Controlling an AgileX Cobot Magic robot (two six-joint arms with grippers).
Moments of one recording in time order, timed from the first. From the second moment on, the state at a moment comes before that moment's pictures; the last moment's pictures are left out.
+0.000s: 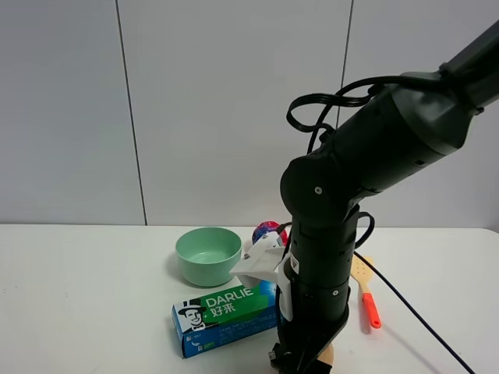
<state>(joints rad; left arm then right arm) 0.09 0.00 -0.49 -0.04 1.07 0.03 0.73 1.99 -1.10 -0.20 0.73 -0.18</state>
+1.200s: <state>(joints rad) 0.09 0.00 -0.49 -0.04 1.07 0.03 0.73 1.98 -1.10 -0.14 0.74 -0.17</state>
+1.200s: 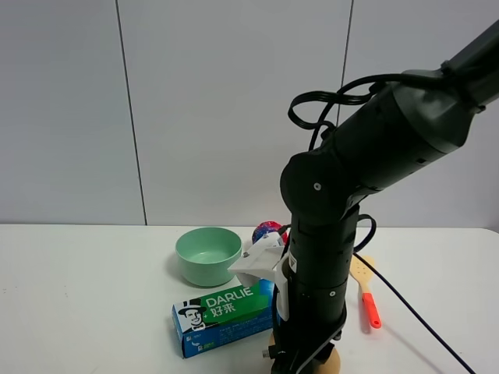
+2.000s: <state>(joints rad) 0.09 0.00 -0.49 -0.04 1.07 0.03 0.73 1.86 -1.10 -0.08 0.79 -0.17</state>
